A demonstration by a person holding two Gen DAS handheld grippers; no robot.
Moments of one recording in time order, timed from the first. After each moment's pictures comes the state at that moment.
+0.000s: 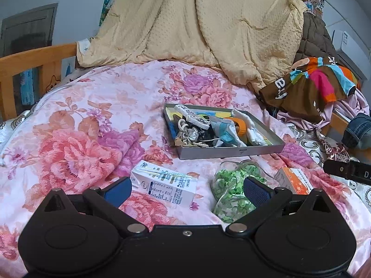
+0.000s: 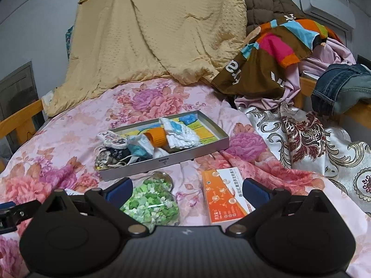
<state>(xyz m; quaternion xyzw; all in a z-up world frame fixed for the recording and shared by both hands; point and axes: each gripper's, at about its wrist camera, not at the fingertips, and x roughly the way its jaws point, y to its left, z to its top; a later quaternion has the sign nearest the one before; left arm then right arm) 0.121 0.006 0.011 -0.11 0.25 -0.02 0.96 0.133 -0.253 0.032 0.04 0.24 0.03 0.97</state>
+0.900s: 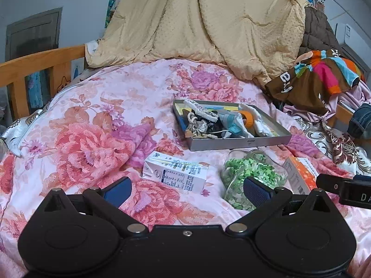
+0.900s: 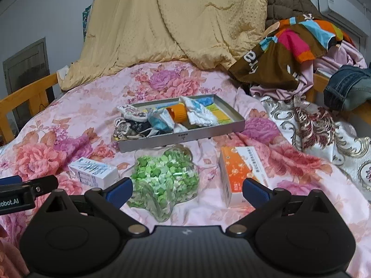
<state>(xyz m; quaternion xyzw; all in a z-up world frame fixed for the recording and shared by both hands) 0.099 0.006 0.007 -0.08 0.26 0.00 0.96 0.105 -0.216 0.016 0.00 0.27 0.05 0.96</state>
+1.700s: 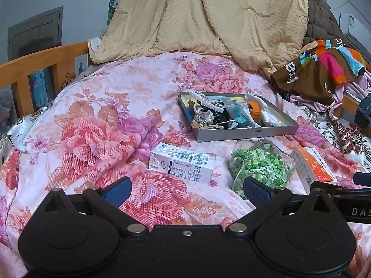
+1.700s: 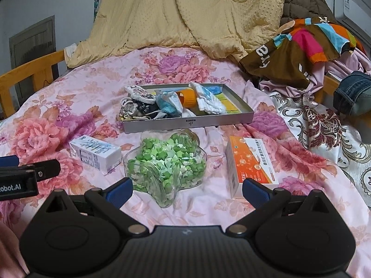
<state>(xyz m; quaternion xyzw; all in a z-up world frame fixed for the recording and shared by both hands) 0.099 0.002 0.001 -0.07 0.28 0.02 0.96 0.106 -0.199 0.005 -0.05 0.30 0.06 0.95</state>
